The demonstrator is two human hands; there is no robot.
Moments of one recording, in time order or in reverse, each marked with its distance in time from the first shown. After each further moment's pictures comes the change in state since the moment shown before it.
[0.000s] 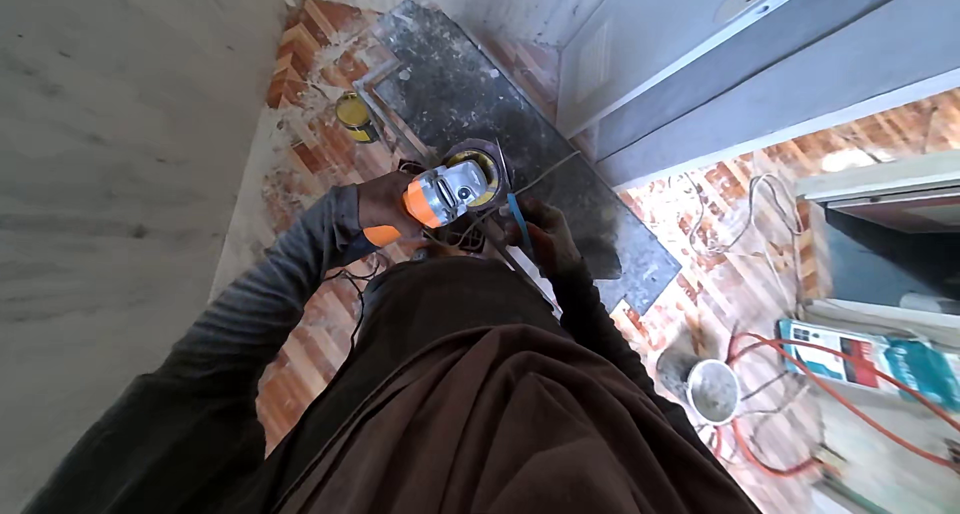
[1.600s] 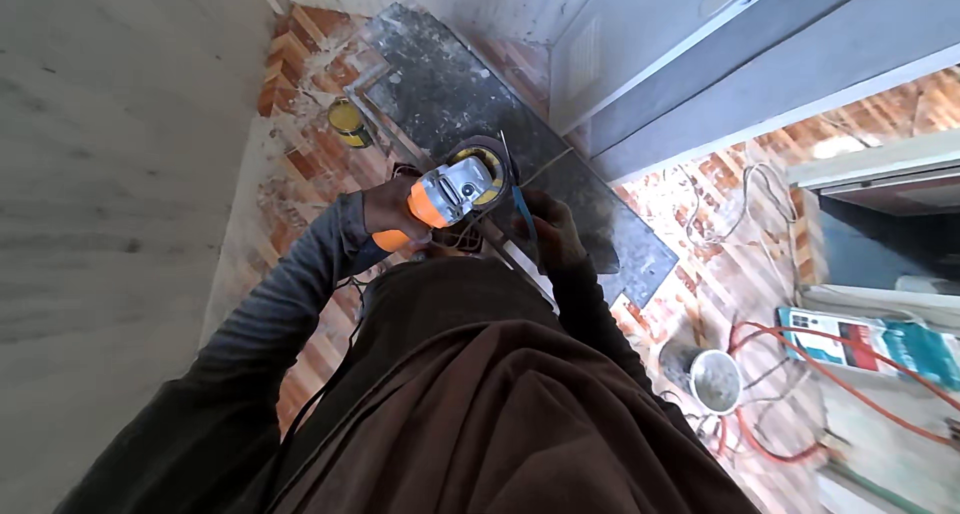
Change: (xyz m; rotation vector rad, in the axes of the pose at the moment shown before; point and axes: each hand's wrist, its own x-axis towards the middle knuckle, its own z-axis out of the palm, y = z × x) left_hand 0.011 -0.002 0.013 -0.071 -0.019 0.035; right_hand -0.003 -0.007 -0.008 0.049 0.106 -0.016
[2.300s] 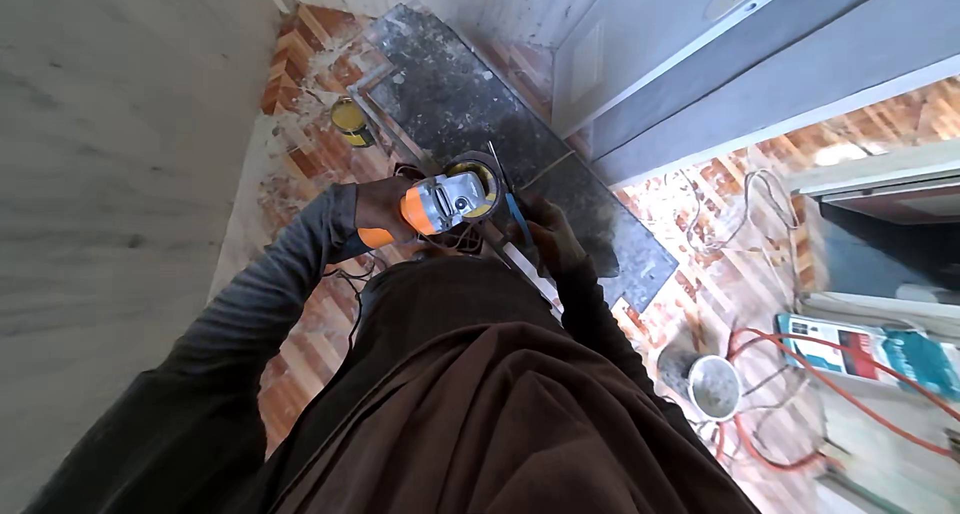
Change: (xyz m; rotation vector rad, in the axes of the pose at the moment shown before) left_hand -0.004 0.004 -0.018 0.109 -0.123 -0.075; right_hand 0.004 -0.001 -0.004 -0.131 -0.122 0.058
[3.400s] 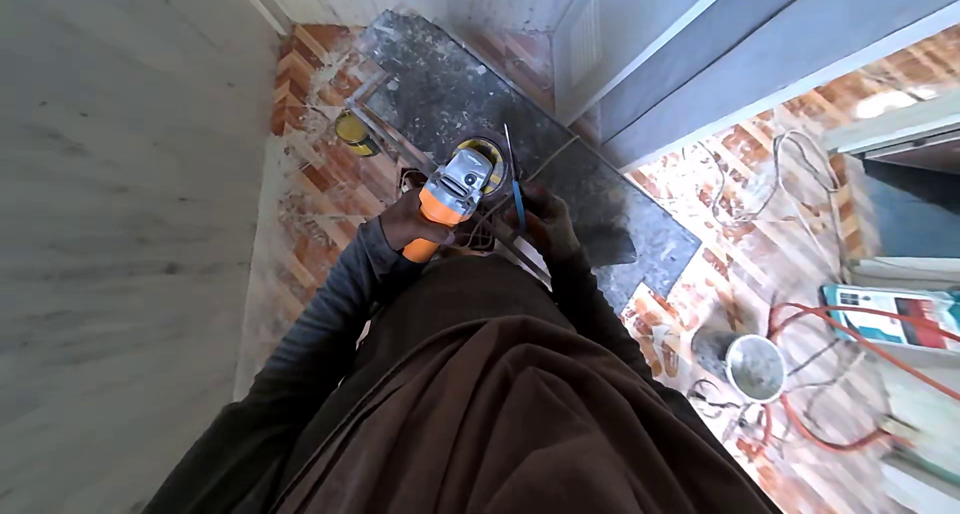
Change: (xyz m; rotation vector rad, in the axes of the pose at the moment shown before) left_hand 0.025 -0.009 0.056 -0.359 0.337 0.107; right_hand 0.007 0.027 0.009 0.147 0.185 -0.179
